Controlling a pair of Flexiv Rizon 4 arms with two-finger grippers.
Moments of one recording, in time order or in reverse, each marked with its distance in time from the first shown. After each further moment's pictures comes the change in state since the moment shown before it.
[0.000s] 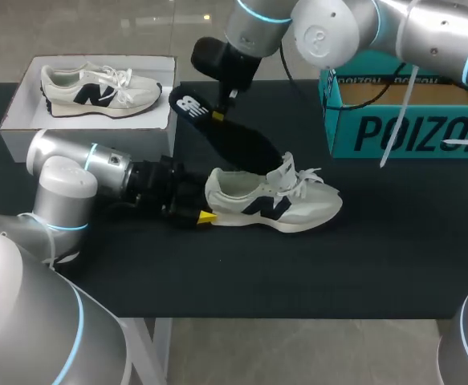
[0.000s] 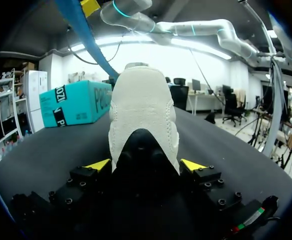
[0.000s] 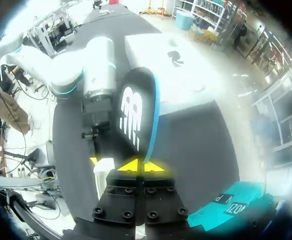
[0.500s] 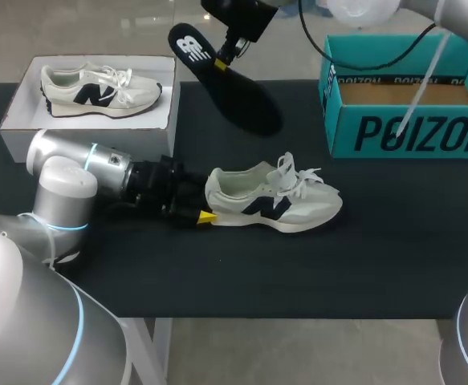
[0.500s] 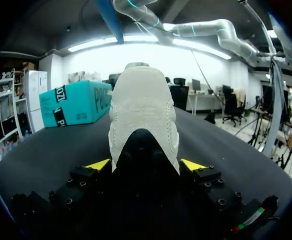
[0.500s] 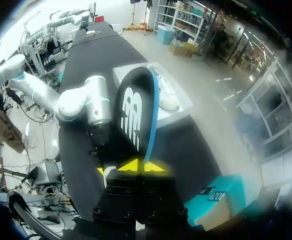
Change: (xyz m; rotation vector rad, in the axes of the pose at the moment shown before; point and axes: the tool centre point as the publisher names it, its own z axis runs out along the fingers) left arm 0.000 0.000 0.000 0.000 0.000 0.000; right arm -0.001 0.028 -0.110 -0.120 -0.103 0.084
